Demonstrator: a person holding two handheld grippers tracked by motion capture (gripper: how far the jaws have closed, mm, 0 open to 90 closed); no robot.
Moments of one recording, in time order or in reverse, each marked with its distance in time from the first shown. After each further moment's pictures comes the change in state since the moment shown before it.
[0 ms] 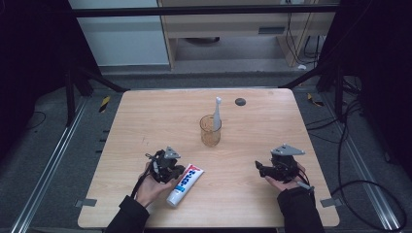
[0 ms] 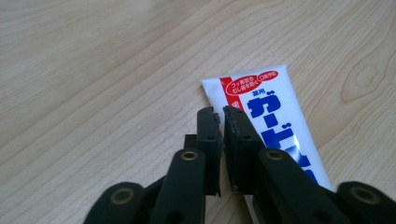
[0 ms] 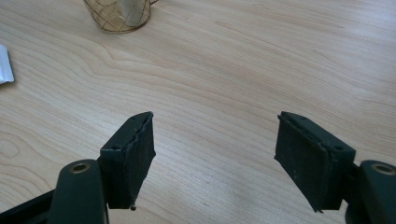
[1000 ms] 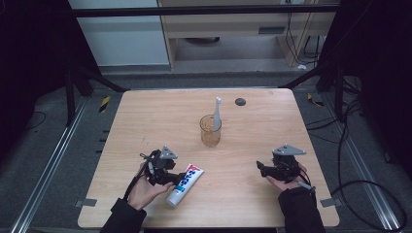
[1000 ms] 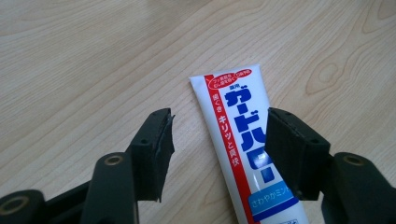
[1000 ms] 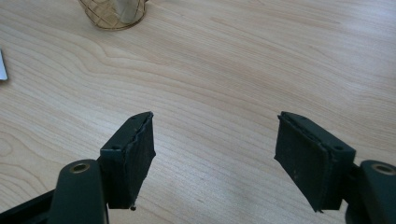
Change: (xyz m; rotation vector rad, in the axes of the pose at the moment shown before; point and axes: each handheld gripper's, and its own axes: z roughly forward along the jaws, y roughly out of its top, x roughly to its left) left arm -0.012 0.006 -0.026 0.046 -0.010 0.016; right arm -0.003 -0.002 0.000 0.010 -0.004 0.011
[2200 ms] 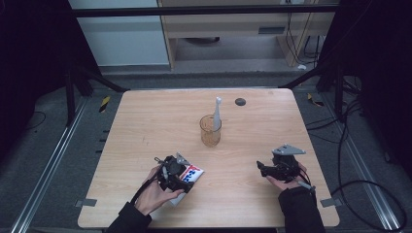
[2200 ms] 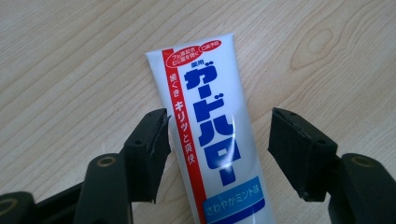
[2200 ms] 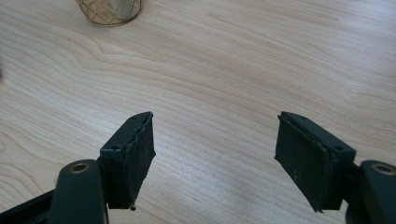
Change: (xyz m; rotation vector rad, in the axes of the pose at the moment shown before) left arm -0.026 0.005 0.025 0.146 0.003 0.018; right arm -0.002 0.000 0.003 0.011 -0.009 -0.010
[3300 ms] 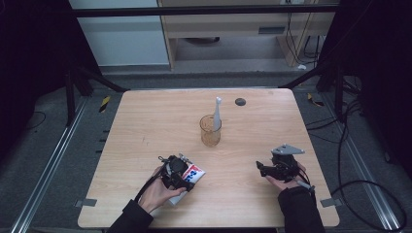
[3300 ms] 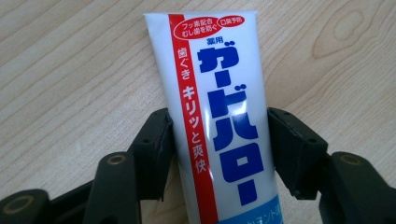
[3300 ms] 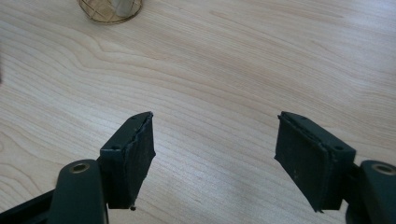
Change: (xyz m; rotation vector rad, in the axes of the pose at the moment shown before) left arm 0.009 0.003 0.020 0.086 -0.047 -0.061; right arm 0.000 0.000 0.003 0.007 0.006 0.004
